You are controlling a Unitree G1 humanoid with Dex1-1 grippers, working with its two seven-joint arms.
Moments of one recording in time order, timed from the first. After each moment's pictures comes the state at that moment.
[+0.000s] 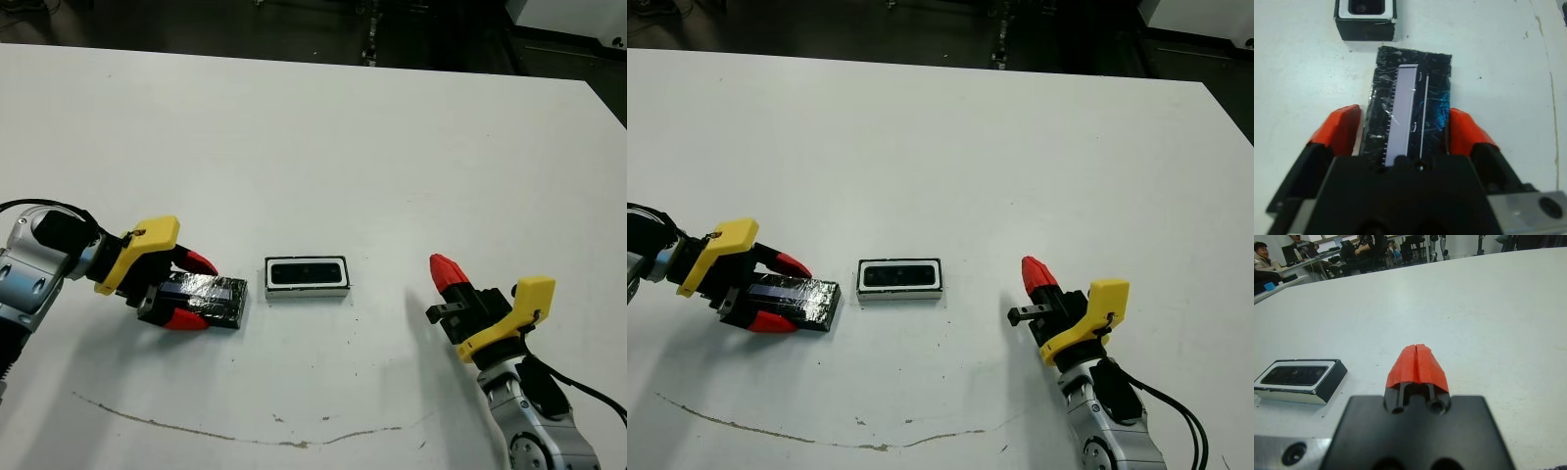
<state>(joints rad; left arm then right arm) -0.48 0.88 -0.28 0.19 -0.15 0.19 -1.51 0.20 -0.15 -0.05 -0.38 0.38 0.27 0.26</state>
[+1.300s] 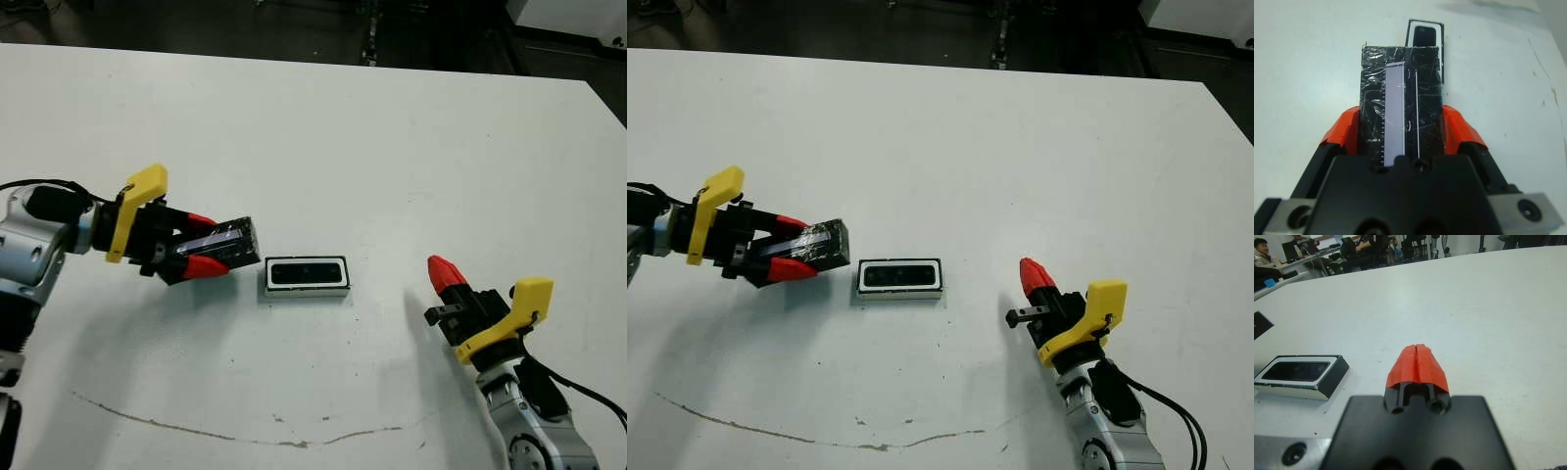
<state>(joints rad) -0.59 0.75 -0.18 0.29 -0.27 0.34 -1.41 0.21 -0.16 -0.04 -0.39 0.36 0.27 0.26</state>
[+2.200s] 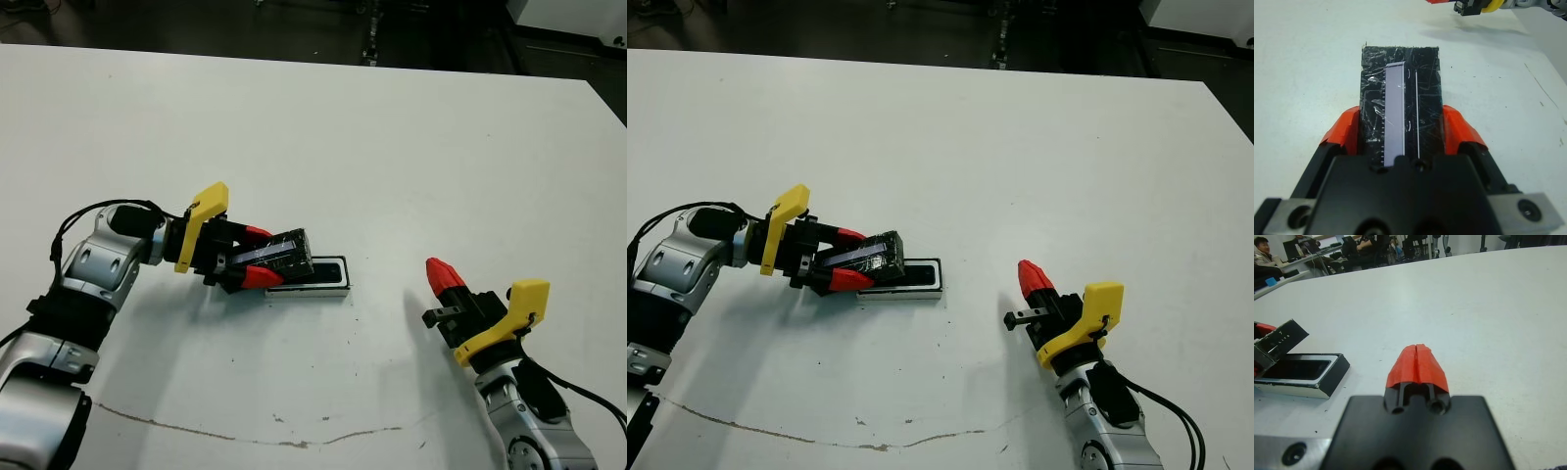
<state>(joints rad) -0.60 0.56 -0.24 0.40 -0.23 0.23 -1.37 0.22 -0.16 -0.04 -0.39 0.36 0.26 0.27</state>
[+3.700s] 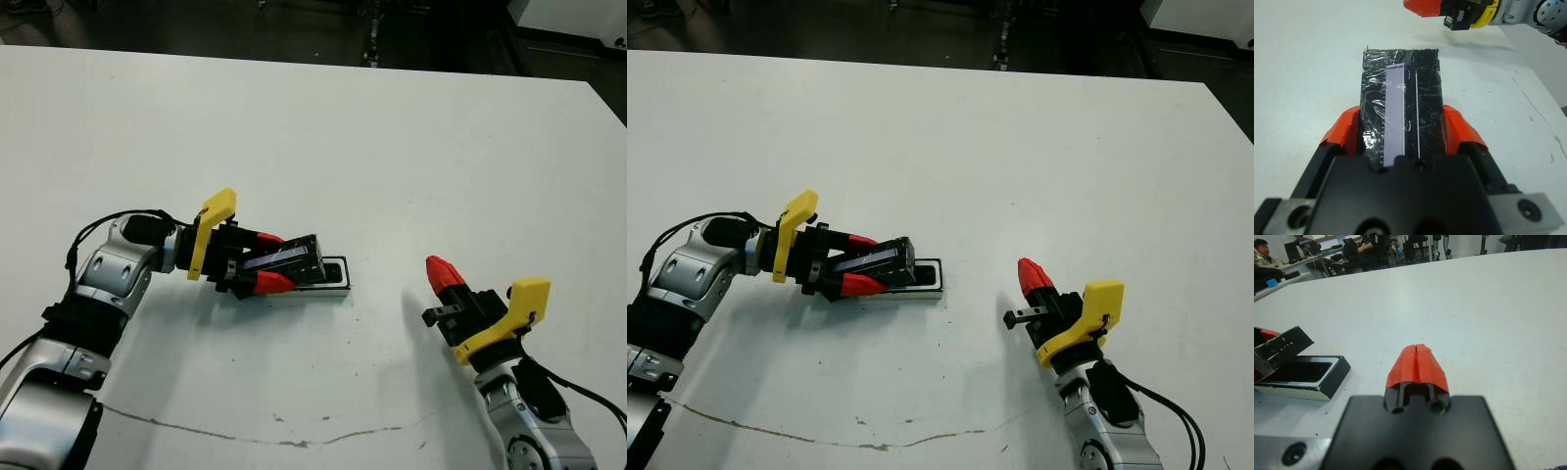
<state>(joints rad) -0.57 0.52 -0.25 0.36 -0.28 0.29 -1.37 0.21 -0.16 -0.03 -0.39 0.36 0.26 0.26</state>
